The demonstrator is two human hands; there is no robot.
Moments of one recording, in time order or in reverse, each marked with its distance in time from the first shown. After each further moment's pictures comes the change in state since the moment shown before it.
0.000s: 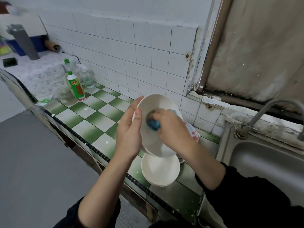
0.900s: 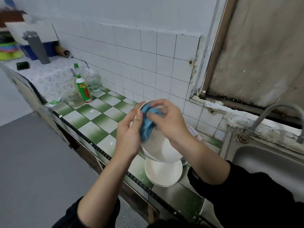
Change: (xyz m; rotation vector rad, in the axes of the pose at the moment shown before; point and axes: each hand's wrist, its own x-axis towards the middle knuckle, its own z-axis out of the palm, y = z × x) left_hand -0.015 0.022 -0.012 -0.110 0.021 -0.042; right_hand 0.001 -0.046 -0.021 1.057 0.188 0.341
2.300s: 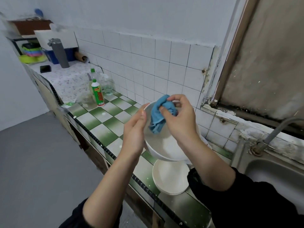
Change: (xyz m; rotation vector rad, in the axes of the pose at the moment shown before) left_hand 0.005 0.016 -0.008 0.011 0.080 -0.113; right_hand 0.006 -0.016 0.011 -0.098 0.159 -0.113
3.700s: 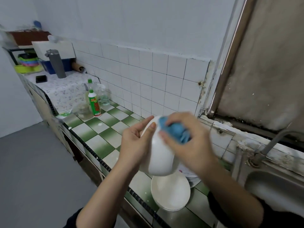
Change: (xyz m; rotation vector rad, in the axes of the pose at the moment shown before) left_hand 0.011 0.010 -0.001 -0.004 -0.055 -0.045; right_hand -0.022 -0.020 -0.034 -0.245 -0.067 -0.574
